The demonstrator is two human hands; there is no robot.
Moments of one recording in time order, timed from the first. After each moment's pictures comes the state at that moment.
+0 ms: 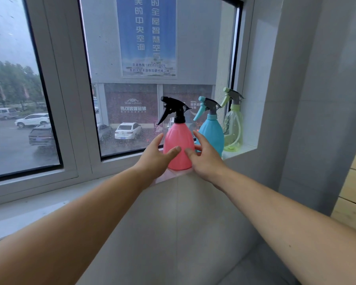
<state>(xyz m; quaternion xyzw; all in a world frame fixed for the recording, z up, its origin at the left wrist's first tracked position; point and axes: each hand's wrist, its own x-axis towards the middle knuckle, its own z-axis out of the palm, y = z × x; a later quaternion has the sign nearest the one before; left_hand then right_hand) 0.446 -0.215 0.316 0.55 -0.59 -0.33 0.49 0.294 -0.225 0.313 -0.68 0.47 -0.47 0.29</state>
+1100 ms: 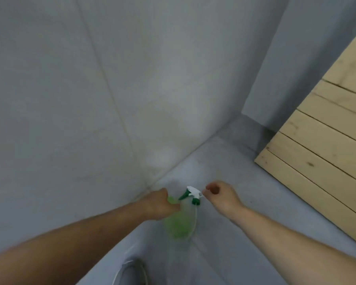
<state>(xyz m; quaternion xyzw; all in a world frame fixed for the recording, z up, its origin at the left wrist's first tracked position) 0.350 -0.132 -0.081 0.64 -0.61 -0.45 -0.12 0.136 -0.116 -0.116 -0.48 0.74 -0.20 0.42</state>
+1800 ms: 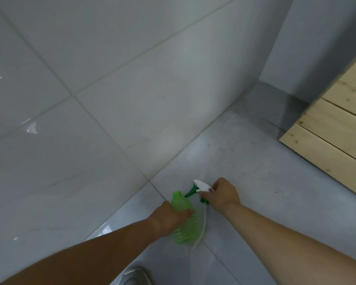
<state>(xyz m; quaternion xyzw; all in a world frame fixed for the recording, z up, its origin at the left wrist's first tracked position) 0.340 -0.137 -0.215 0.67 -0.47 -0.57 -0.06 0.152 -0.157 -0.246 -0.42 0.79 -0.10 0.43</state>
